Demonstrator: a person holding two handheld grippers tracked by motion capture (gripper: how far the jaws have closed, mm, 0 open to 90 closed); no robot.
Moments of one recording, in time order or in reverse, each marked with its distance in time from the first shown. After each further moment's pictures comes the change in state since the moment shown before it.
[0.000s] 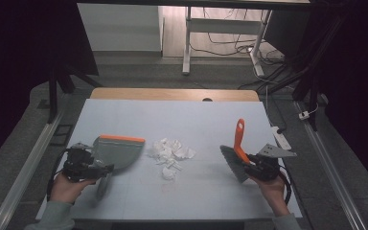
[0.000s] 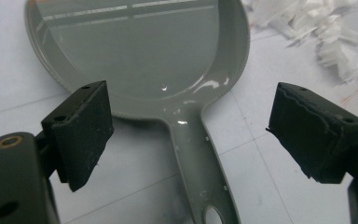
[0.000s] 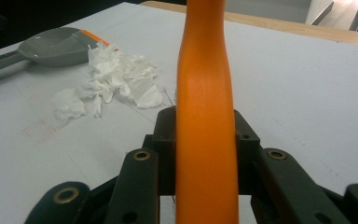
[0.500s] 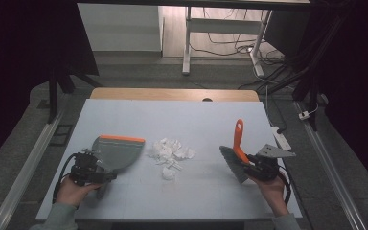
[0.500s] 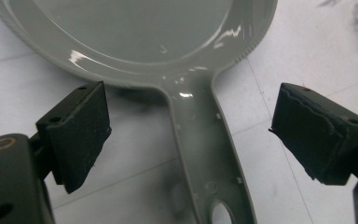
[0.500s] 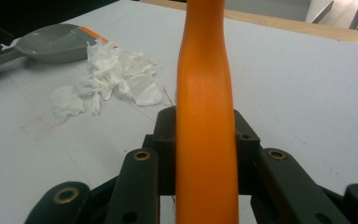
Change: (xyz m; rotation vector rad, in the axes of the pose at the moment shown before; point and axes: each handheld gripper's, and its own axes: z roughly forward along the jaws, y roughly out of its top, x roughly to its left) left arm -0.001 -0.009 0.028 0.120 0.000 -0.021; right arm 0.001 -0.001 0.001 0.008 -0.002 -0.008
